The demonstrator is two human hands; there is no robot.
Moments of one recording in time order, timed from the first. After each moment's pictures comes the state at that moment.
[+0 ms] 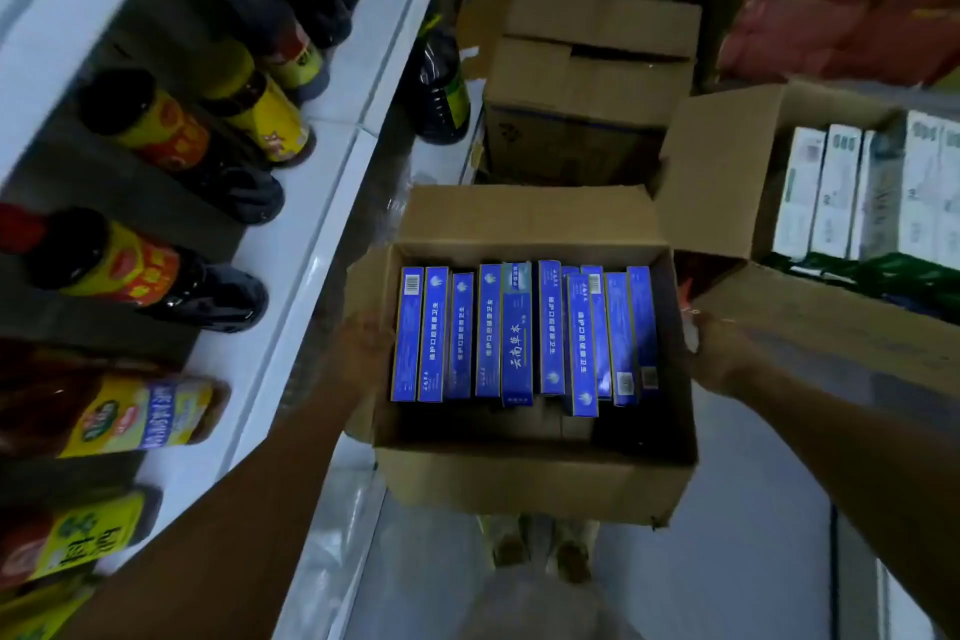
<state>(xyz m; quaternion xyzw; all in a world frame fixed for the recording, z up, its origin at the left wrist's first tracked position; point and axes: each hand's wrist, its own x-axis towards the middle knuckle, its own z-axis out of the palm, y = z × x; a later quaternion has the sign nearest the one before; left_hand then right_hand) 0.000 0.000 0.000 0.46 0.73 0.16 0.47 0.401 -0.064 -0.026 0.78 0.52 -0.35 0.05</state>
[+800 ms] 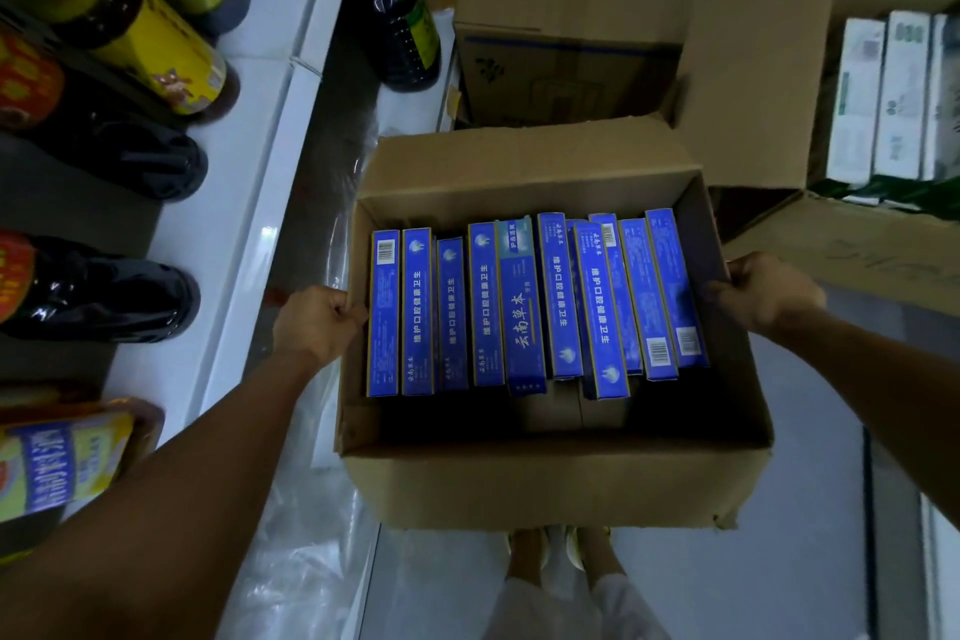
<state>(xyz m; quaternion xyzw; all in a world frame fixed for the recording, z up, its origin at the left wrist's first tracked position) -0.026 0.050 -0.073 0.64 0.72 -0.03 0.27 0.417 -0.040 -0.076 0.85 0.42 -0.31 0.07</state>
